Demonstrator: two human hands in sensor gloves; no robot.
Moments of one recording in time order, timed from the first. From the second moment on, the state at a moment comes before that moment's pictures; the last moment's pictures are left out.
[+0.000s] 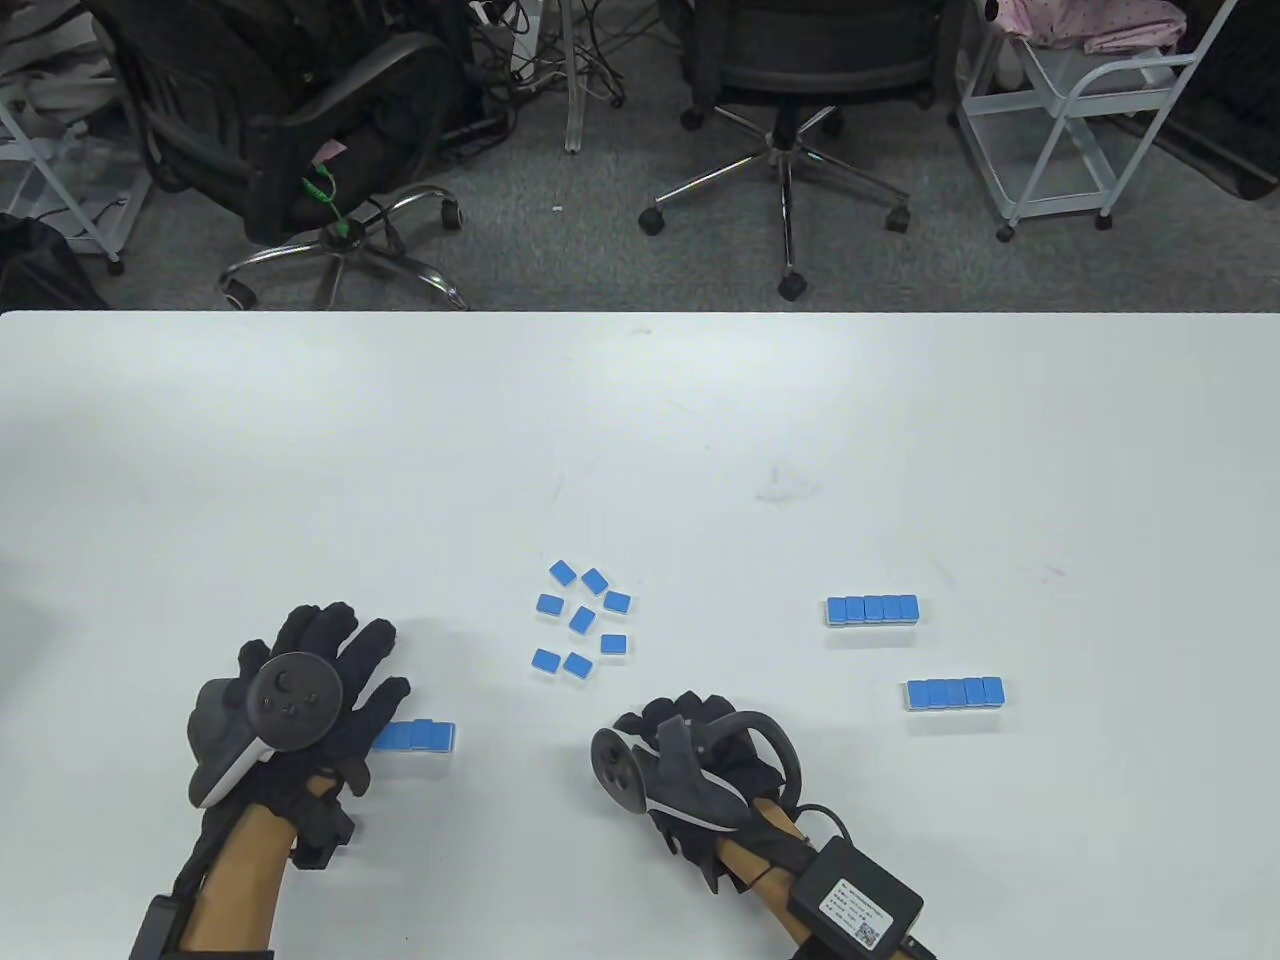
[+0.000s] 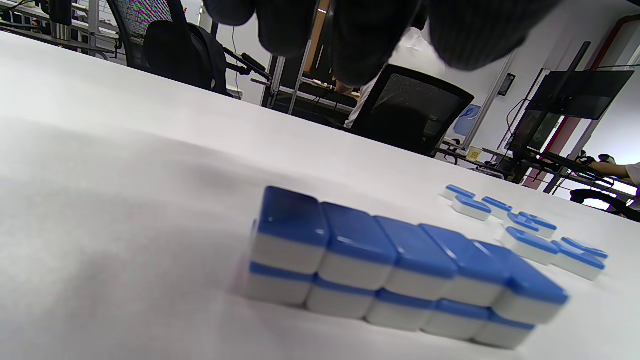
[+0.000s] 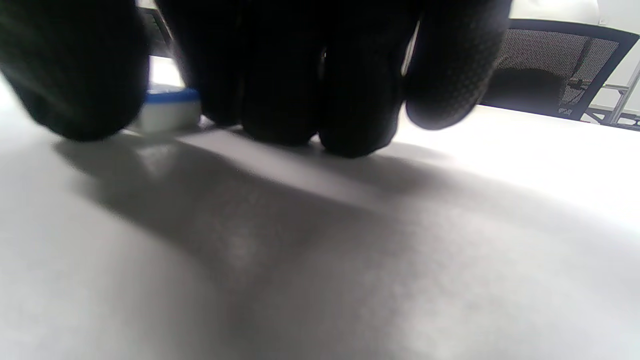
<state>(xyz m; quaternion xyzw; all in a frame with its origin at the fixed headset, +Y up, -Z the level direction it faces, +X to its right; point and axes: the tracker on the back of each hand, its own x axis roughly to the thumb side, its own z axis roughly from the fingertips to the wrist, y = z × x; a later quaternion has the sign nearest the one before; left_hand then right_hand) -0.318 -0.720 -0.200 -0.05 -0.03 0.14 0.99 -0.001 -0.751 -0.171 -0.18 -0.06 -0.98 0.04</state>
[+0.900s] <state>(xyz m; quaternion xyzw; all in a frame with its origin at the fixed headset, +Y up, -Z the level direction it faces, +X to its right) -0.319 -0.722 -0.203 -0.06 -0.03 0.14 0.99 -0.022 -0.749 -0.243 -0.12 -0.12 -0.98 0.10</state>
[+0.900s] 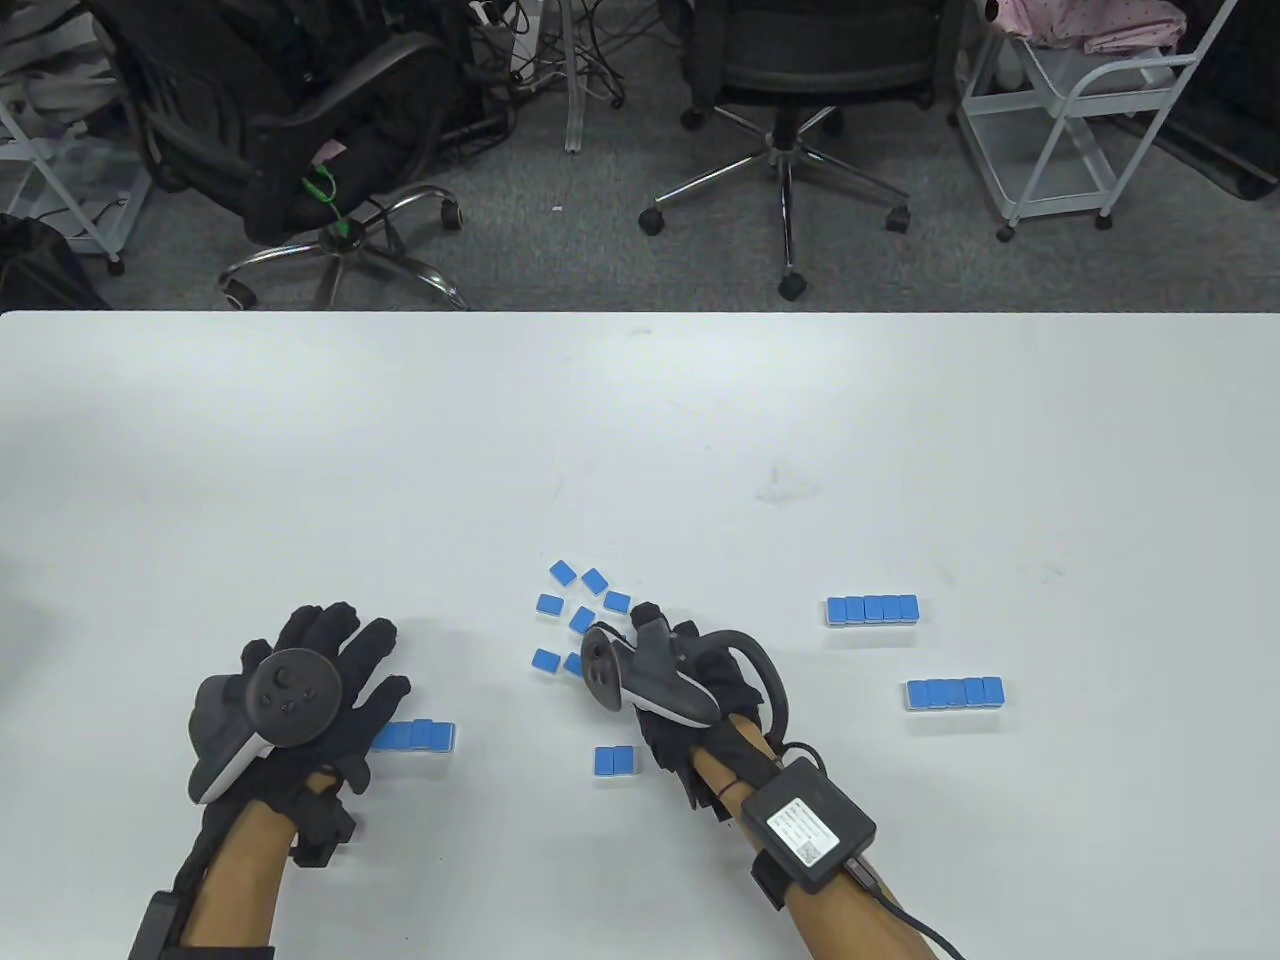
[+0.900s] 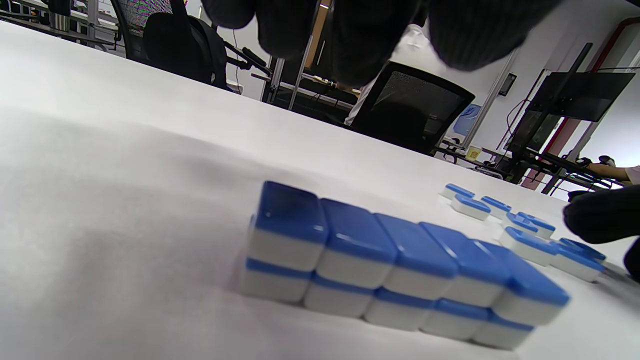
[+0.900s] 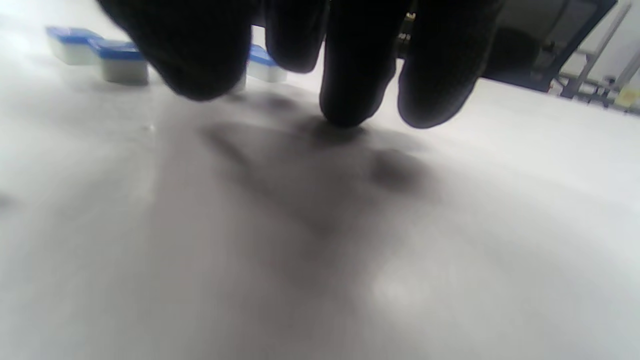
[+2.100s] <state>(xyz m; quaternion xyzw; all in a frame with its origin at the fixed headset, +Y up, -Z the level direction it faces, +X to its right) -0.322 -0.725 -0.202 -0.07 -0.03 0.14 0.99 0.017 -0.749 -0.184 -0.16 -0.12 -0.98 -0.07</state>
